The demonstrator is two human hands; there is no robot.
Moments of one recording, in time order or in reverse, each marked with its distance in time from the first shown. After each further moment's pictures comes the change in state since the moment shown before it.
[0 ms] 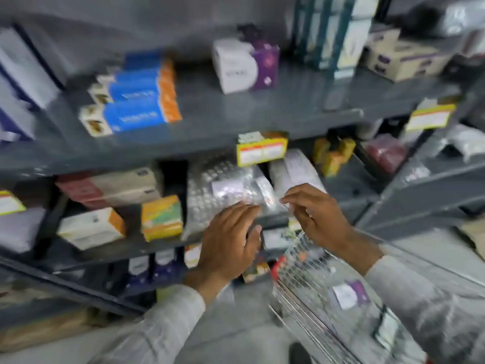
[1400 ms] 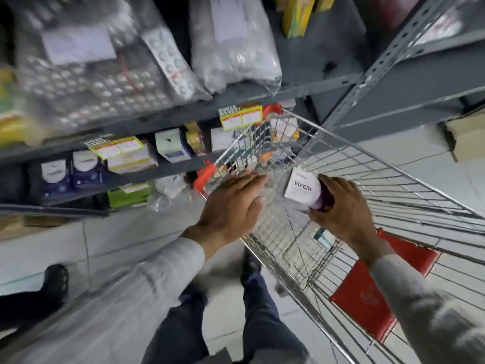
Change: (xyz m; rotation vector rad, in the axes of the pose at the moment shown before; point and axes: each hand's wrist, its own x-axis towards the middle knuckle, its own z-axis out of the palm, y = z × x) left_hand -0.045 0.083 0.255 -0.115 -0.508 -0.136; right_hand -0.251 0.222 0.001 -0.300 -0.349 0.678
